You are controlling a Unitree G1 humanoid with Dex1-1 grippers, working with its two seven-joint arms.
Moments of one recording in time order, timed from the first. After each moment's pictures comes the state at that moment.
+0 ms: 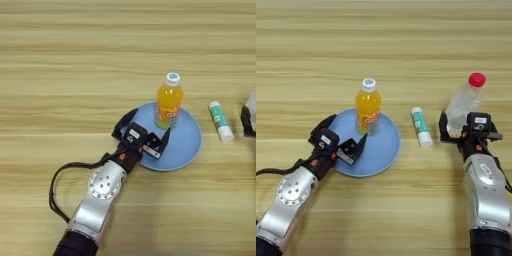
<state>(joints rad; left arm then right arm) -0.03 -0.01 -0.31 0.20 0.11 -0.26 -0.23 -0.07 -0.23 -0.26 0.10 0.15 0.06 0.11</state>
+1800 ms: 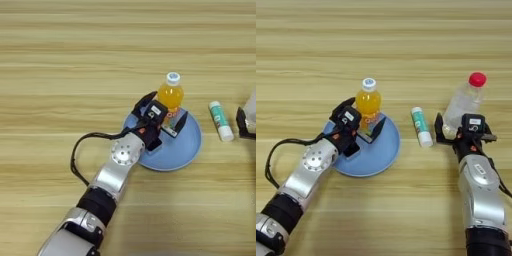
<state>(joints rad) -0.36 -0.09 -0.29 0.55 0.11 -0.27 -0.22 -0.07 -0.22 -0.24 0.13 0.14 0.06 0.09</state>
